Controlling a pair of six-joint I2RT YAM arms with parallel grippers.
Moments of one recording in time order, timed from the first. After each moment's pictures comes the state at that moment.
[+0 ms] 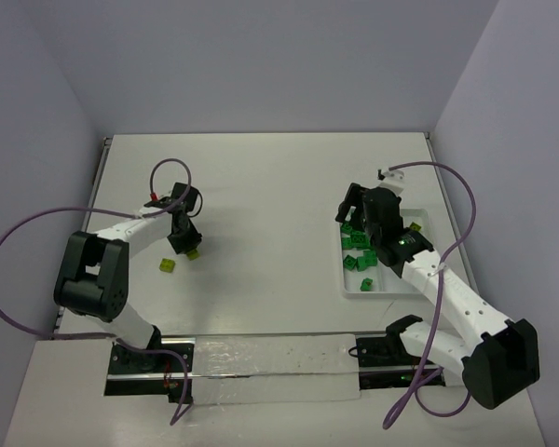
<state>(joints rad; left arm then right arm) -0.29 1.61 0.93 -0.57 -0.27 -0.79 0.41 1.02 0.74 -0.23 0.36 0.54</state>
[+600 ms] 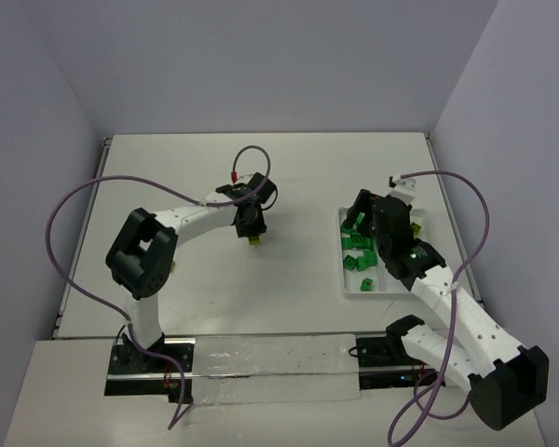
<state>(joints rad) -0.72 1.91 1.38 -0.63 -0.29 -0.81 0.41 0.87 0.71 -0.31 0.40 0.54</state>
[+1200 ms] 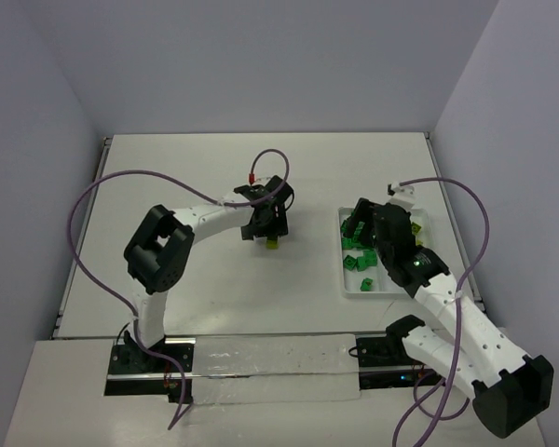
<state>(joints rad) -0.78 2.00 1.48 -0.68 -0.30 -0.81 0.45 0.82 0.68 -0.38 0.35 0.56</state>
